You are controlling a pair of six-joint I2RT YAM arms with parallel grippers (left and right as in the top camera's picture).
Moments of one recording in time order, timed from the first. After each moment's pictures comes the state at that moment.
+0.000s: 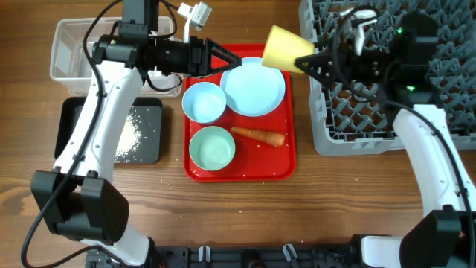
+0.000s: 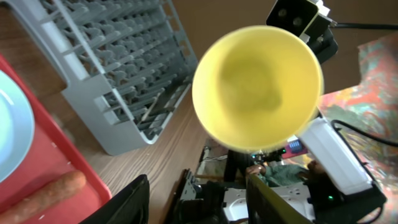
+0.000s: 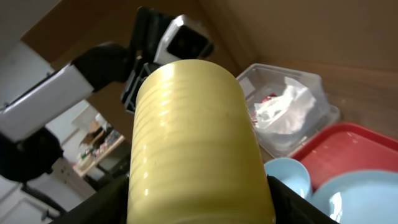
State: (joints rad) left arm -0.16 1.77 1.64 -0.83 1.26 -0.20; right arm -0.04 1.52 1.18 -0.02 -1.36 0.32
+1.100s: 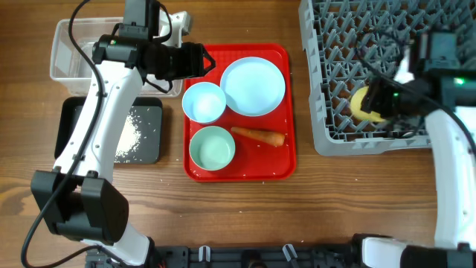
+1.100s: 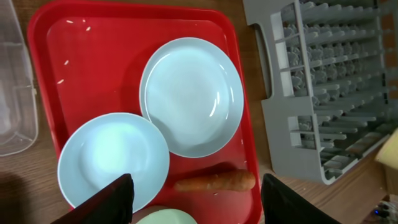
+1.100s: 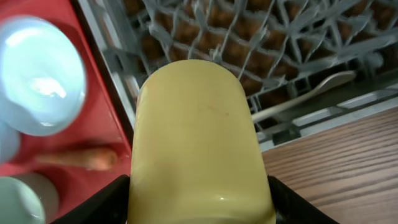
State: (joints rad) left arm -0.16 1.77 1.64 -0.92 0.48 -0.20; right arm -0.06 1.46 1.50 -1.30 -0.01 0.28
